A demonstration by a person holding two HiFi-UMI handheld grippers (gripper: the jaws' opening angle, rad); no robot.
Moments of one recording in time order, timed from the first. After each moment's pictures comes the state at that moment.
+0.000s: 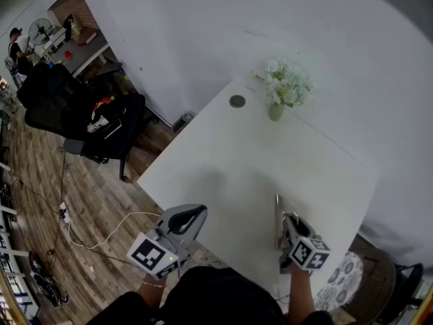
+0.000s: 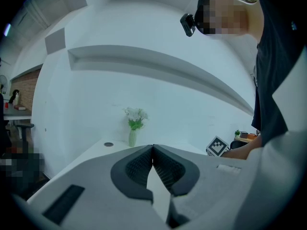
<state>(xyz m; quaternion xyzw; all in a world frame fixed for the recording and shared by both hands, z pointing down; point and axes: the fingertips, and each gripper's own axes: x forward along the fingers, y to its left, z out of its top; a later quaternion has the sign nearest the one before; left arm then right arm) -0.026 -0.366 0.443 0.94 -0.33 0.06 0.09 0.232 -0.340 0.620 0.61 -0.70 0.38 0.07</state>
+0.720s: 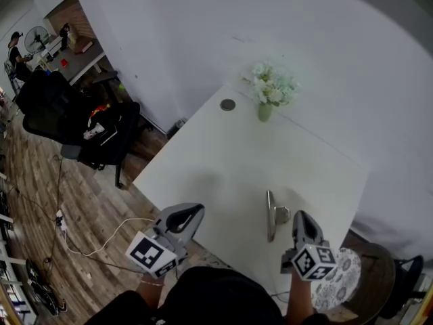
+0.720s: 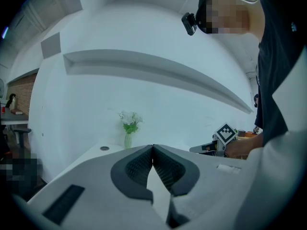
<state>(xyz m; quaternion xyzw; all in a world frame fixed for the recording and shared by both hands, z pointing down) -0.014 -0.341 0.426 0.94 -0.32 0.05 0.08 0.254 -0.315 0.520 0.66 -0.71 0.25 0.01</state>
